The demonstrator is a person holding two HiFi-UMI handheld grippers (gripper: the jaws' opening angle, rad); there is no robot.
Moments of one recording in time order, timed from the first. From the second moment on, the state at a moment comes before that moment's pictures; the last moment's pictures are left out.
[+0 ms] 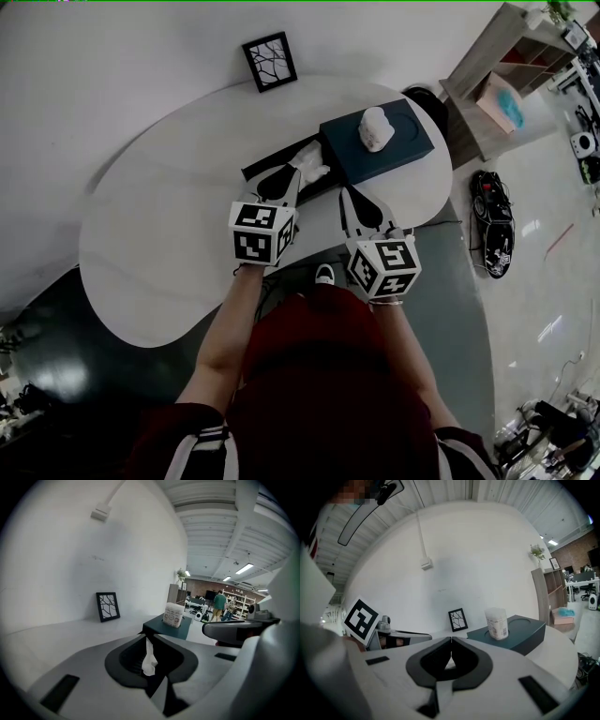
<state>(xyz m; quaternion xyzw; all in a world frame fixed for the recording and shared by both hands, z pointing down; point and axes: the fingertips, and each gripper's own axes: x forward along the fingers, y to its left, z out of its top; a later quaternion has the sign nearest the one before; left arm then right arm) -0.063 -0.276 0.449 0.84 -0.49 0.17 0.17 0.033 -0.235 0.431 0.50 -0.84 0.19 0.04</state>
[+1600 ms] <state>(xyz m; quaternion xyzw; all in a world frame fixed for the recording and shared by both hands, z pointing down) -0.119 -0.180 0.417 0.84 -0.50 0.10 0.16 -0.013 -0.168 0.409 0.51 -0.84 0.17 0.04</state>
